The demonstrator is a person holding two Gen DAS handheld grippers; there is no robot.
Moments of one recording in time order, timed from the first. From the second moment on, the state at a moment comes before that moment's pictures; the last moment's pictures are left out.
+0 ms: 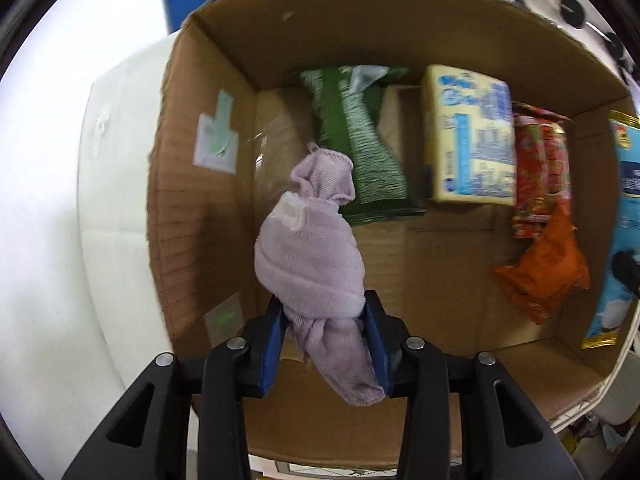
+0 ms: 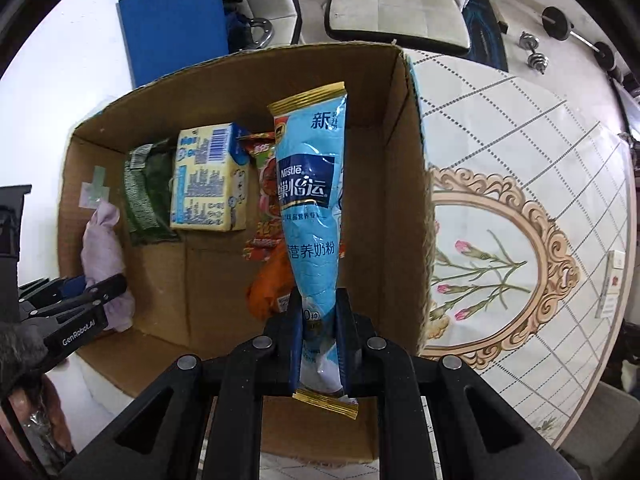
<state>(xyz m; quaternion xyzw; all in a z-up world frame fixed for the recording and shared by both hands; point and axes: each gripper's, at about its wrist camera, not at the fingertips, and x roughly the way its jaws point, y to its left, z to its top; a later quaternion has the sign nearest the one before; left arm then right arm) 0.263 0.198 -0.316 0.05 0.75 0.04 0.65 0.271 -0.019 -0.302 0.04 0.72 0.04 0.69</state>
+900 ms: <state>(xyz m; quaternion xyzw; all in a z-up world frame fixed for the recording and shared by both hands) 0.210 0.172 -0.197 -0.03 0.65 0.03 0.75 0.203 -0.032 -0.229 0.04 0.68 0.07 0.73</state>
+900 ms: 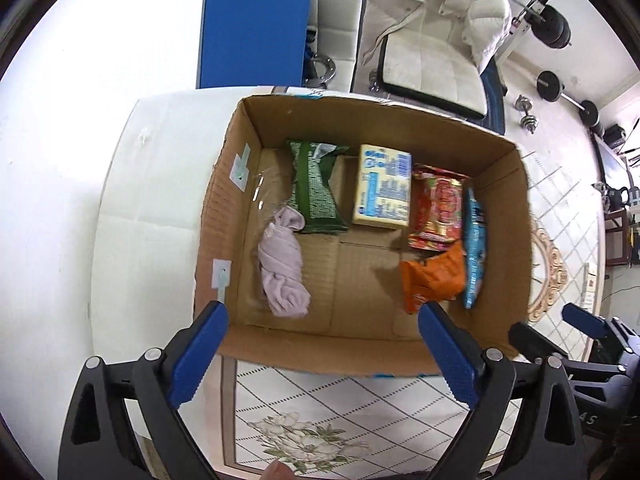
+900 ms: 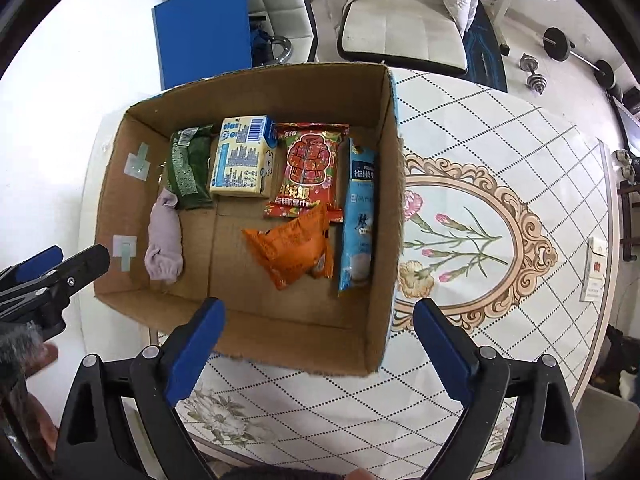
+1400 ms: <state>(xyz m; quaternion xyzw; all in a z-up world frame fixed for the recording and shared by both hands) 0.201 0.109 -0.177 -0.02 0.63 0.04 0.77 0.188 -0.164 -0.210 0.13 0.66 0.02 0.74</state>
